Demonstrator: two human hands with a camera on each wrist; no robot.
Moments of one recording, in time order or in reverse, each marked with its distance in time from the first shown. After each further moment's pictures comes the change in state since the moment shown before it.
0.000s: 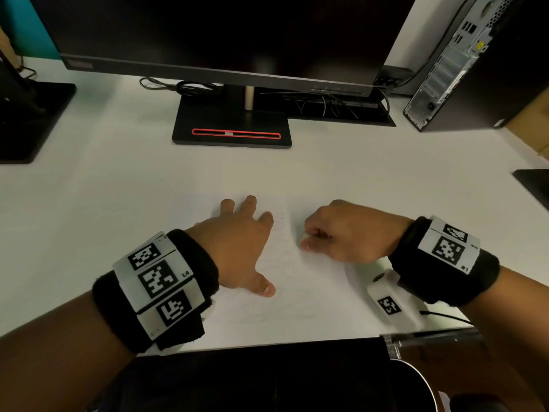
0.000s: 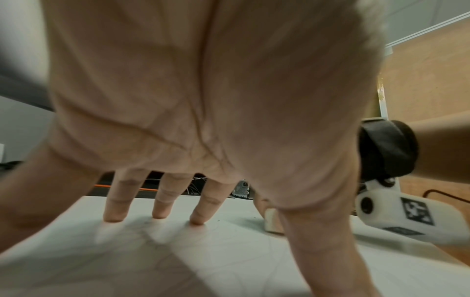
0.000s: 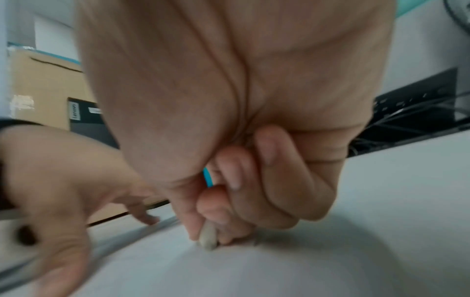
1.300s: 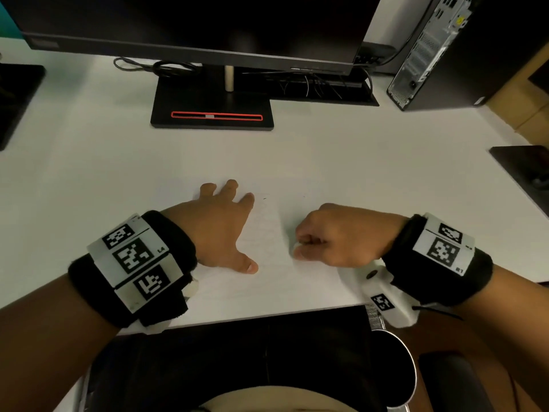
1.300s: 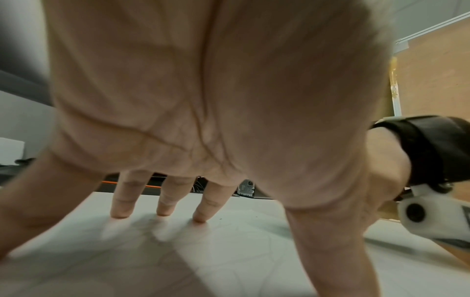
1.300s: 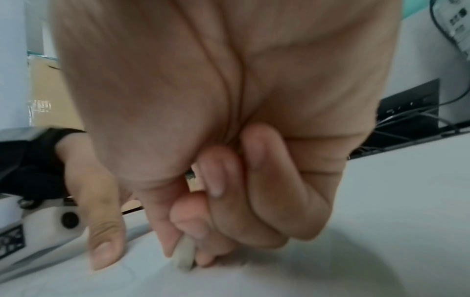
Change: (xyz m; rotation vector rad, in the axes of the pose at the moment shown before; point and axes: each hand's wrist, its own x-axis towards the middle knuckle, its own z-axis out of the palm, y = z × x) left_hand -0.002 0.000 -0.001 -0.020 -0.017 -0.025; right_hand -0.034 -0.012 0.014 0.103 -0.058 -0.021
